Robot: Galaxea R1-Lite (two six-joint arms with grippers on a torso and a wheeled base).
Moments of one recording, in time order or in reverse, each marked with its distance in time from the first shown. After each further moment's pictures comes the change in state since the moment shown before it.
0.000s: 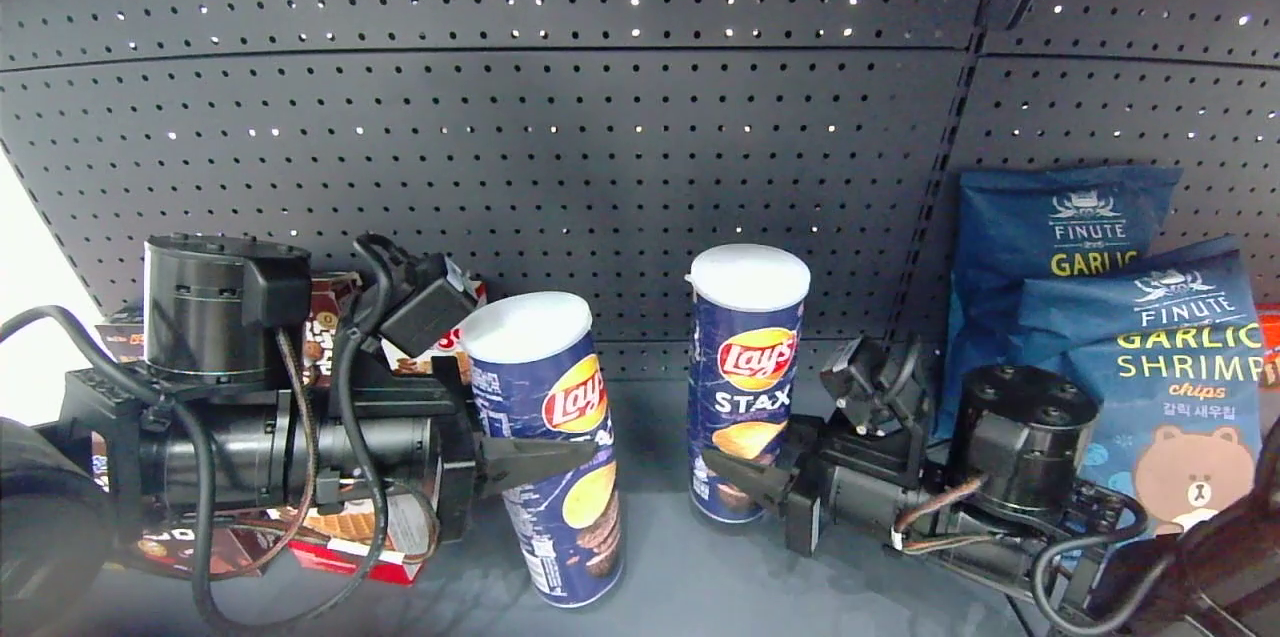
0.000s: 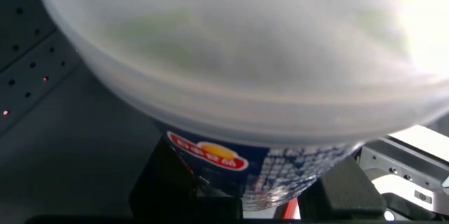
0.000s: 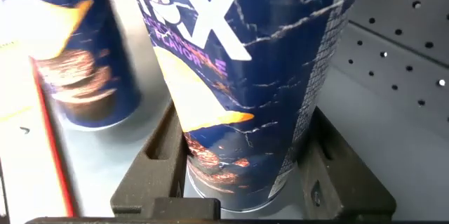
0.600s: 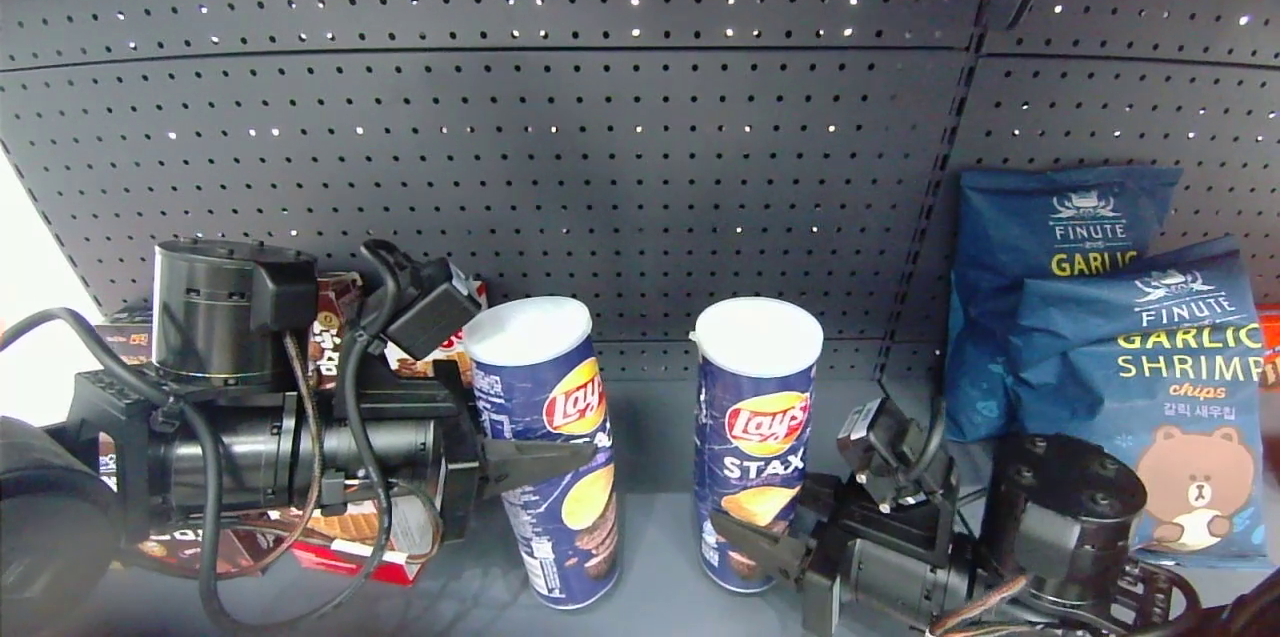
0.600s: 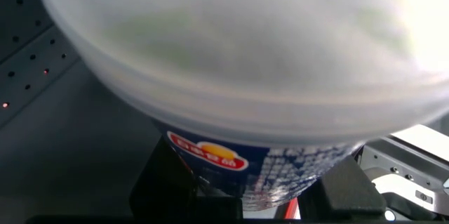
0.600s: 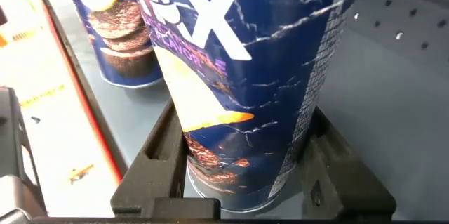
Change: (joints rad) left arm 0.003 0.009 0.001 0.001 0.009 -0.003; right arm 0.090 -0.020 0.158 -0.100 -0.091 0.036
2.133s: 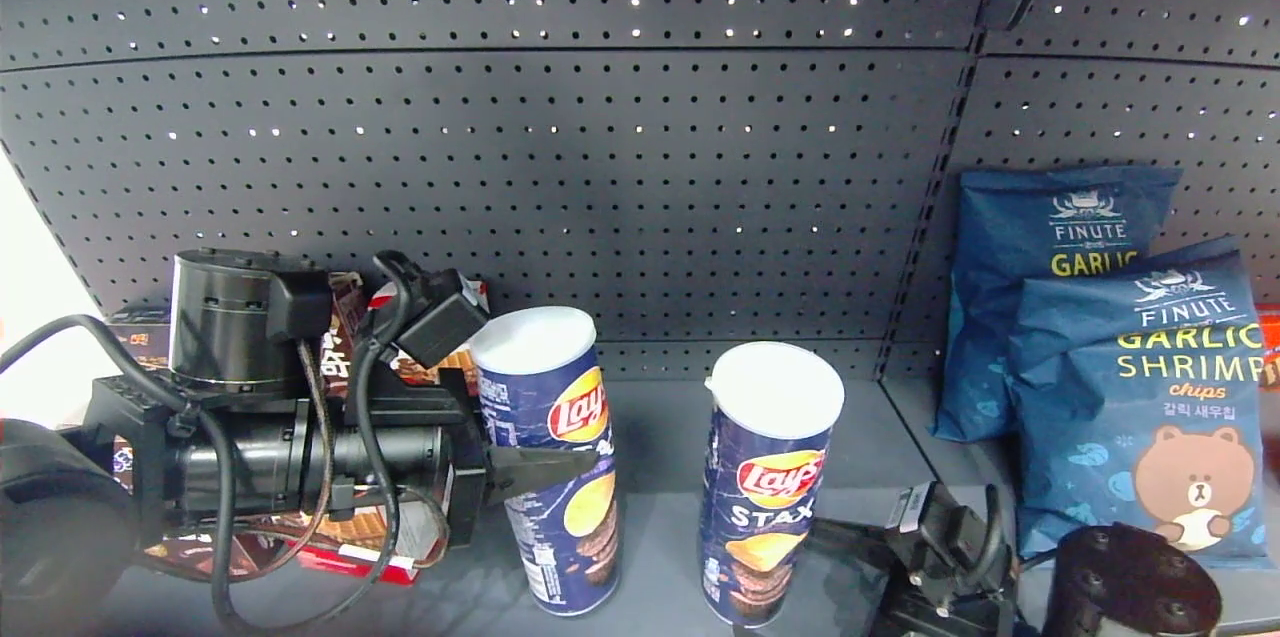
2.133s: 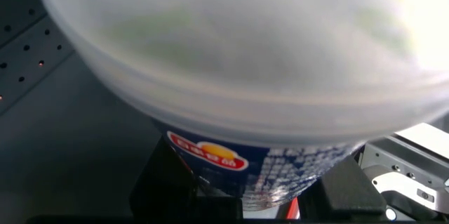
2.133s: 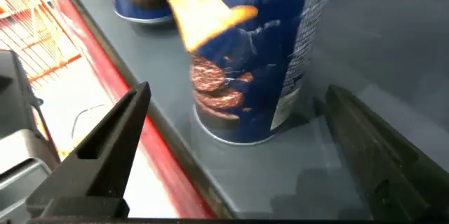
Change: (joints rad) left arm -0.001 0.016 0.010 -0.005 0.008 0.001; right arm 0.040 0.011 0.251 -0.195 -0.063 0.010
